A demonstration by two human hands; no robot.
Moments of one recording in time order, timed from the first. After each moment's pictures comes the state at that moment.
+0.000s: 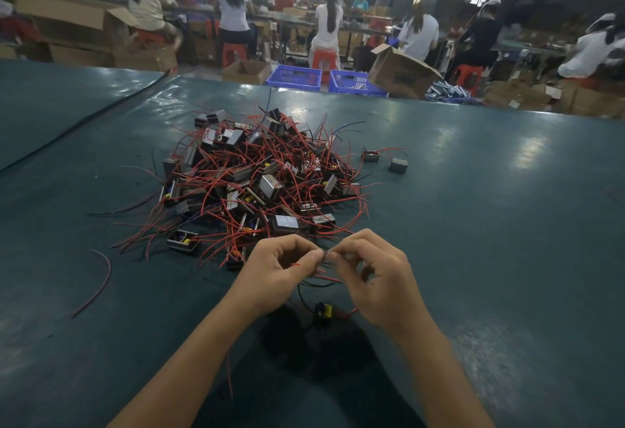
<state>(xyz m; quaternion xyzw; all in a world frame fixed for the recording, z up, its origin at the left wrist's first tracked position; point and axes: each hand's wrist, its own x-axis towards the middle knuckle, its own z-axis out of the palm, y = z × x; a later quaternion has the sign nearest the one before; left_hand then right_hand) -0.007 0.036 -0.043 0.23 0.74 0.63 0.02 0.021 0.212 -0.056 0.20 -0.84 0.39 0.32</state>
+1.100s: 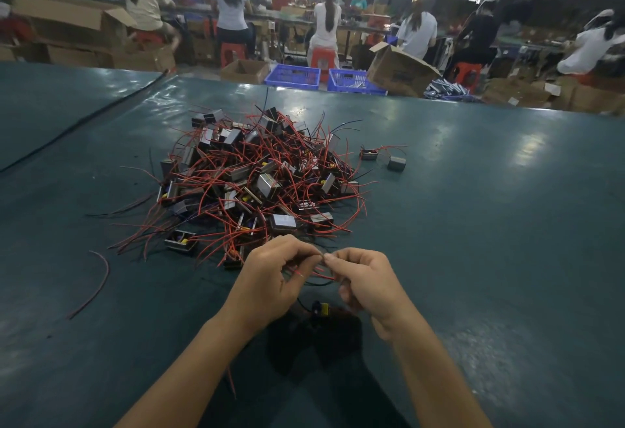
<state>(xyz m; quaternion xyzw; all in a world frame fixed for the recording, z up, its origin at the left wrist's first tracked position) -0.010 0.034 -0.062 0.35 0.79 0.45 -0.21 0.024 0.197 -0.046 -0.08 -0.72 0.69 -0.03</state>
